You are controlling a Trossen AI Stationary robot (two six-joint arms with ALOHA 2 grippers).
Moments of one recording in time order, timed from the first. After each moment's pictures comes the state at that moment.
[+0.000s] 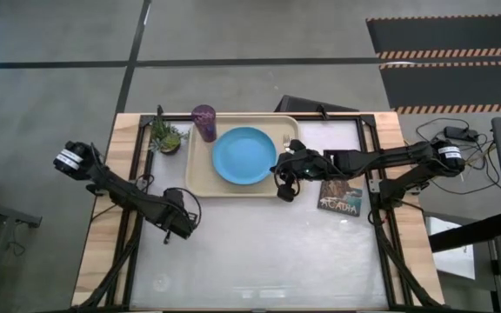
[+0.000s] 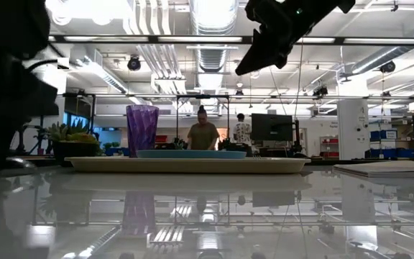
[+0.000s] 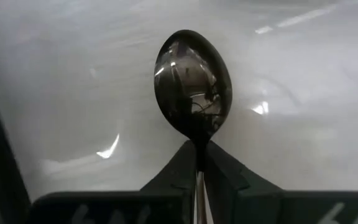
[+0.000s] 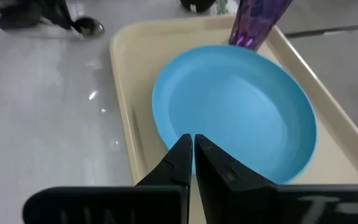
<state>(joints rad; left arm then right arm) -0.49 1.40 0.67 -0.93 -0.19 -1.78 -0.02 1.42 1.02 -0.24 0.23 0.08</state>
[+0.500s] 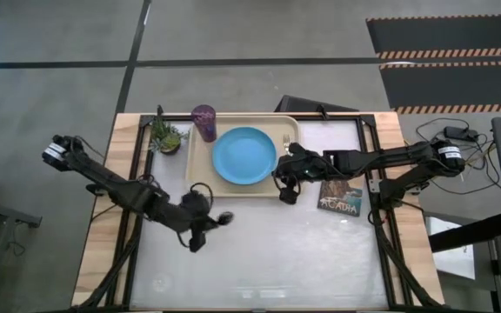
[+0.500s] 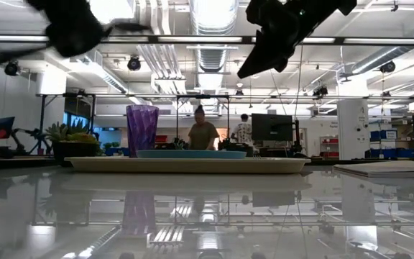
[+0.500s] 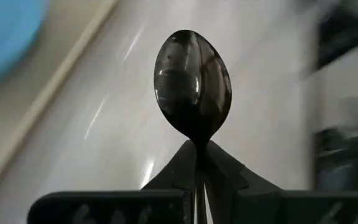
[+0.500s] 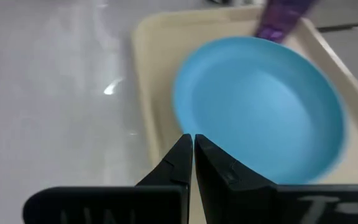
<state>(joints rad) -0.48 1.20 0.85 -0.41 -0.30 -0.78 -0.02 1.42 1.01 -0.27 0.16 0.08</state>
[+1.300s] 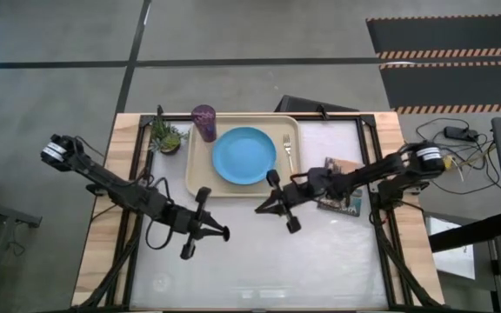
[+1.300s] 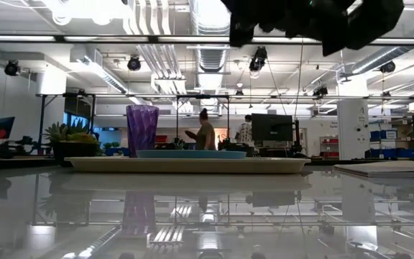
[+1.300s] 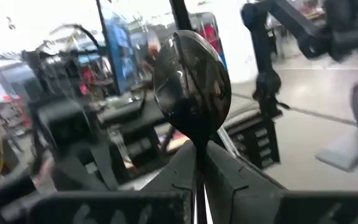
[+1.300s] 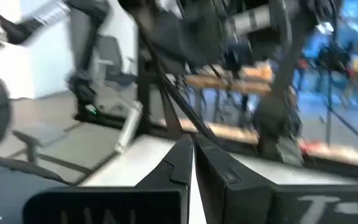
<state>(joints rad) -0.48 1.16 0.63 0.64 -0.17 0.29 0.08 1.61 0.73 0.96 -0.33 -0.05</state>
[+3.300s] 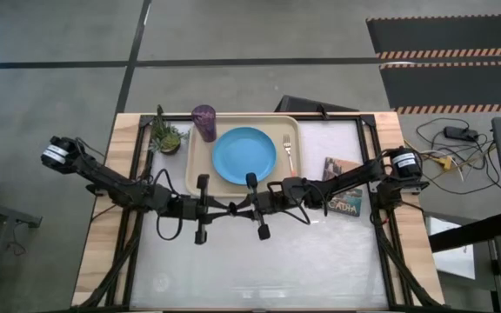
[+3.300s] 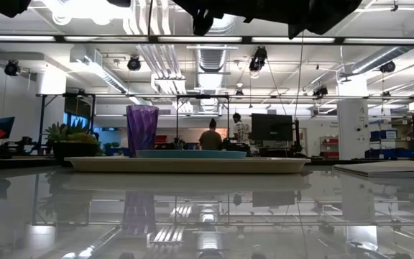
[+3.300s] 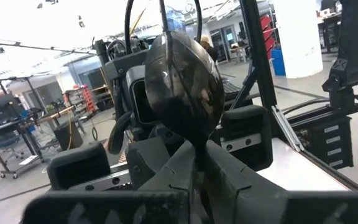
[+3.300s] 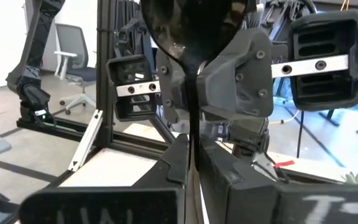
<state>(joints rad) -0.39 1.20 0.55 0.80 -0.32 0.32 0.15 1.83 1.05 0.84 -0.11 -0.14</state>
